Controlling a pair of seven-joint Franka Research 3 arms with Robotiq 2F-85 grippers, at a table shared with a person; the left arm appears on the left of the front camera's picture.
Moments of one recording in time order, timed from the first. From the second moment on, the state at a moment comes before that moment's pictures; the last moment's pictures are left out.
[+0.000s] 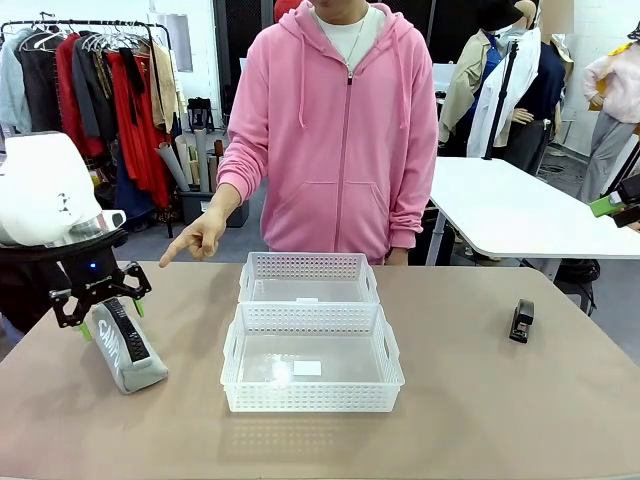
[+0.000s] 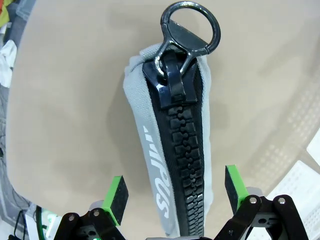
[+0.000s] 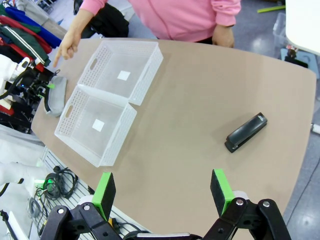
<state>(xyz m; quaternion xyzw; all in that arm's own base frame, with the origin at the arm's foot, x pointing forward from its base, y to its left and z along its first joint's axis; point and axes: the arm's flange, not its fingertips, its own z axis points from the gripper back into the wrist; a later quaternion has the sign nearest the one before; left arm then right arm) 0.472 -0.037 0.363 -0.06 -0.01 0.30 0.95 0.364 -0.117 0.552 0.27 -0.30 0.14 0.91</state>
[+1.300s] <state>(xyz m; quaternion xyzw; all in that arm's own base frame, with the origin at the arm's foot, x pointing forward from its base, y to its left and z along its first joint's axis) 0.476 -0.032 0.346 -0.07 -0.01 0.26 0.96 0.364 -0.117 0.552 0.27 -0.30 0.14 0.91</state>
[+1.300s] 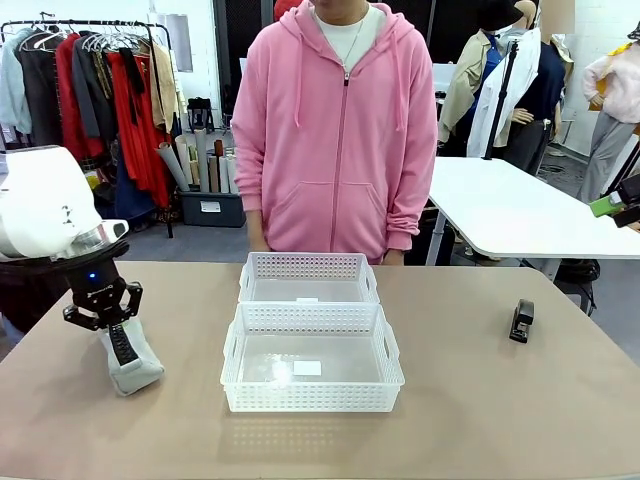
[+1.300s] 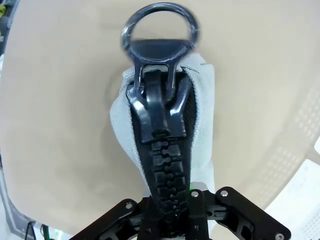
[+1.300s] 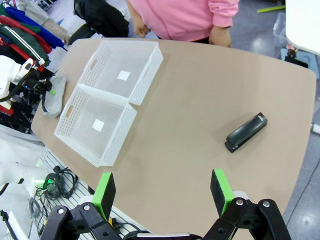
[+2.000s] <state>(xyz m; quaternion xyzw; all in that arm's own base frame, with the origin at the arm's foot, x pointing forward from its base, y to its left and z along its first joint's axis) 0.476 -0.034 0.346 -0.07 0.00 0.26 0.96 0.364 -0.117 0.552 0.27 -0.30 0.14 0.91</state>
